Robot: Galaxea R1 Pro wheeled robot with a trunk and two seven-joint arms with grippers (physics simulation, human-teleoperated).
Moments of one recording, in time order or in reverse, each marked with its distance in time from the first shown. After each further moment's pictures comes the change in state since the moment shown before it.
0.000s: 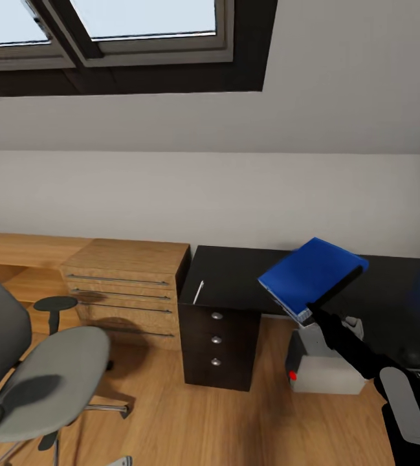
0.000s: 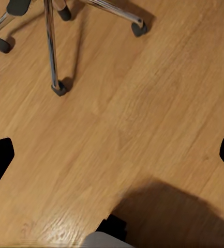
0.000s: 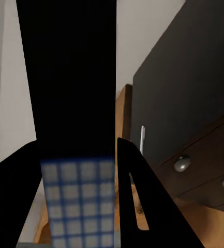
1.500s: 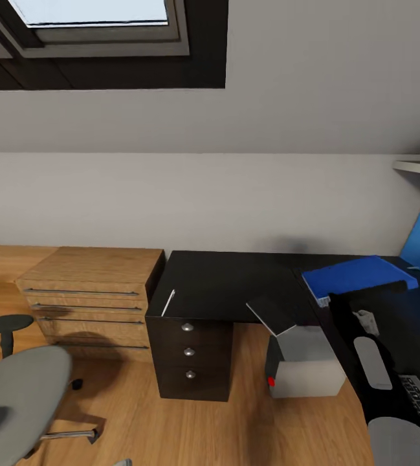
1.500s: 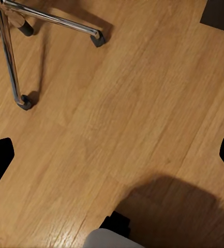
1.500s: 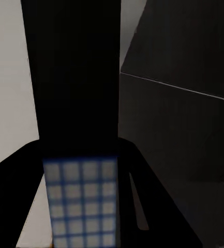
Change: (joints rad) left arm 0.000 -0.001 -0.003 0.017 -0.002 -0.001 0.000; right arm -0.227 0.022 -0.011 0.303 -0.001 -0.503 -0.331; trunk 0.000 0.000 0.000
